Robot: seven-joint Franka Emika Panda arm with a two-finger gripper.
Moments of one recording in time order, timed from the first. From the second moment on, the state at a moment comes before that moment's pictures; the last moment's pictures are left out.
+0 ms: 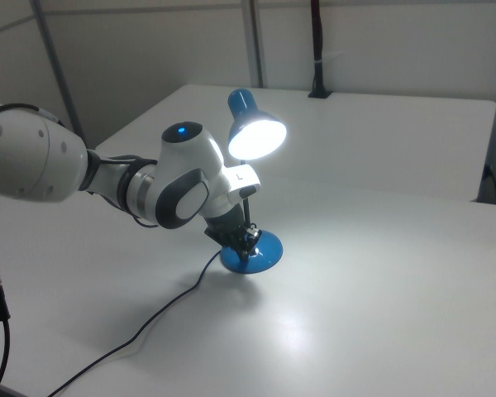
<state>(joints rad) -0.17 0.29 0.00 -2.02 -0.03 2.59 -0.21</state>
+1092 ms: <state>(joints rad) -0.16 0.01 0.01 -1.80 -0.02 1.66 -0.38</state>
